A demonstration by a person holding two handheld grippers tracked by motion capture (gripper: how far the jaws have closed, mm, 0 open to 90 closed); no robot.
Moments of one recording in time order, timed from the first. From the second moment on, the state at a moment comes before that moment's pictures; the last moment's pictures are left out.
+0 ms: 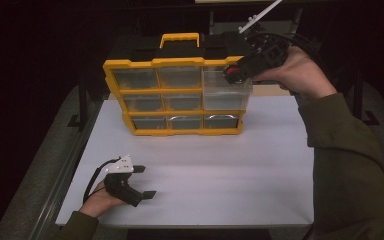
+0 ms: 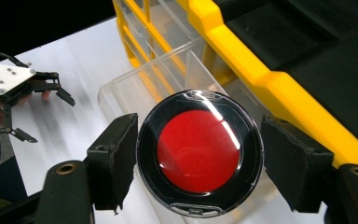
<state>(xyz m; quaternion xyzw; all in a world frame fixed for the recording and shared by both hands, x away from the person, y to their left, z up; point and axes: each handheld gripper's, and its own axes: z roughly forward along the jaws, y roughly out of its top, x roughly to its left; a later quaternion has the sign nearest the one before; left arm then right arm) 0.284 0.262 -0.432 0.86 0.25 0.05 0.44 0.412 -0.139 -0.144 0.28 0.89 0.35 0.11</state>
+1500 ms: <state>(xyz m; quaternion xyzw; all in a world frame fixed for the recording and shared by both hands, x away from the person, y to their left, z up) 0.282 0.260 -0.434 0.87 0.24 0.05 0.44 0.369 -0.192 -0.212 0.31 0.86 0.38 0.14</state>
